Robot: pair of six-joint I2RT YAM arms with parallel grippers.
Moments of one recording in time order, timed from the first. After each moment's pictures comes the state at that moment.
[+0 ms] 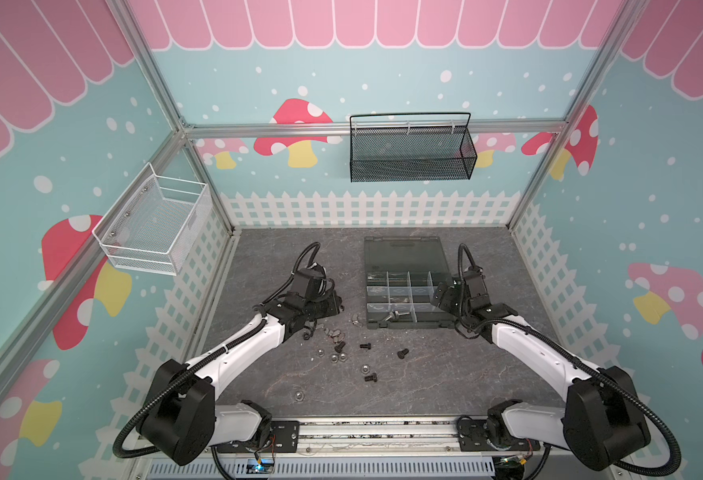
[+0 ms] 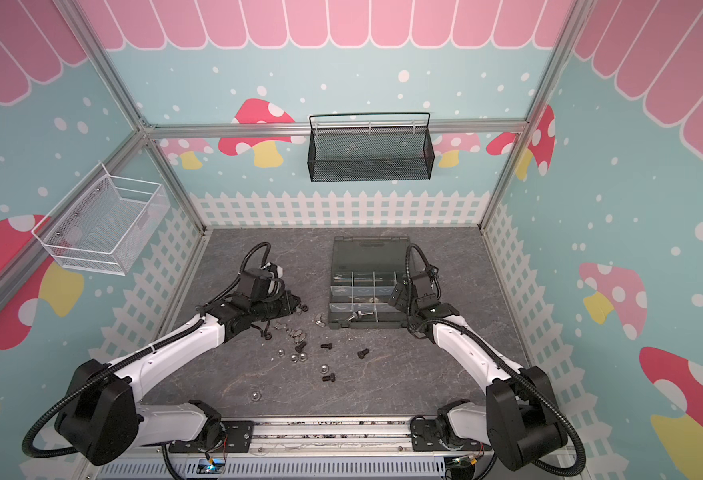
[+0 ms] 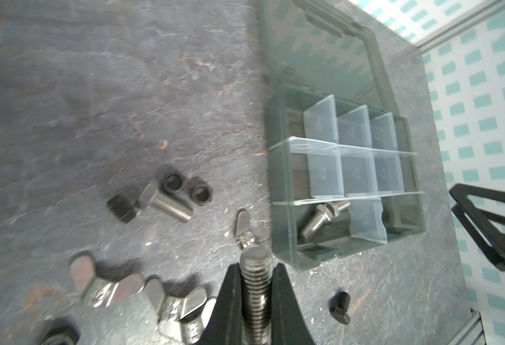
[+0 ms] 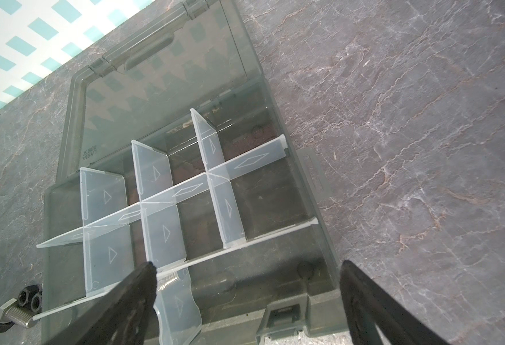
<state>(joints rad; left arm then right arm) -0.48 1.34 0.86 -0.26 0.15 -0.59 0.34 1.26 0.77 -0.32 0.22 0.68</state>
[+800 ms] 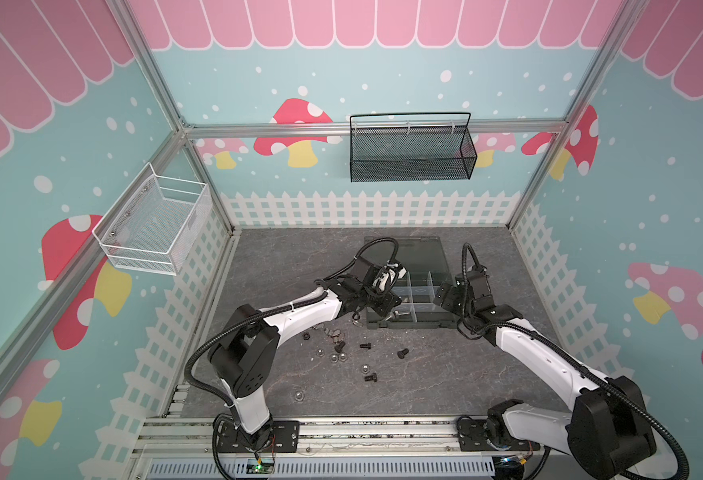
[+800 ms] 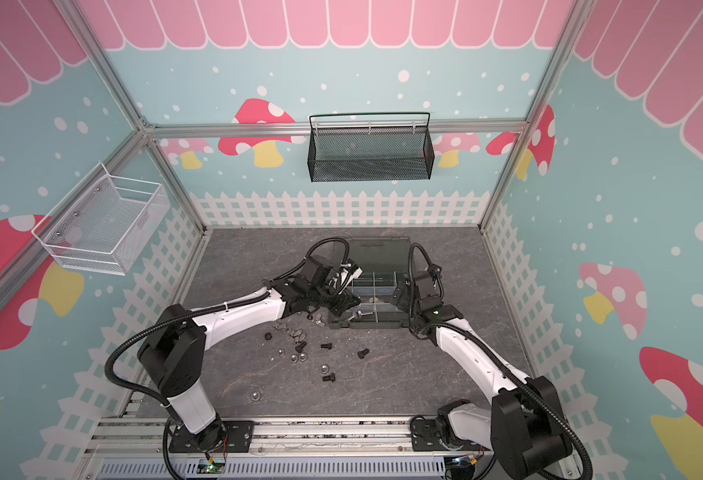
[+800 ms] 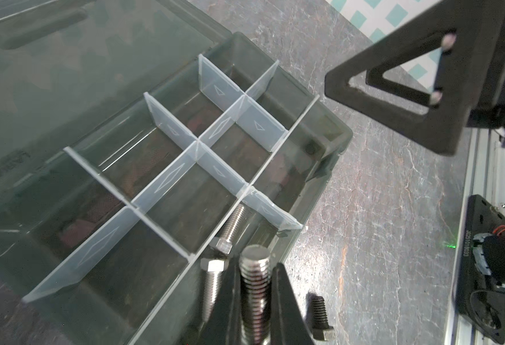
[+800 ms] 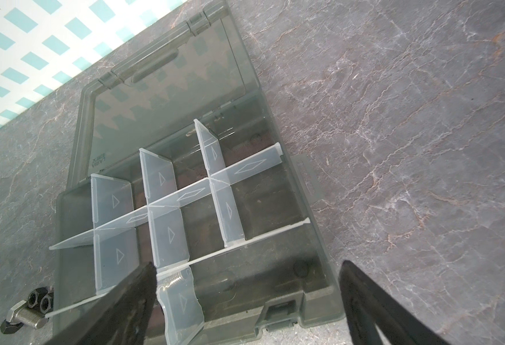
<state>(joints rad) -0.72 1.80 1.28 -0.25 0.35 -0.03 0.34 1.22 0.77 -0.34 0.24 0.68</state>
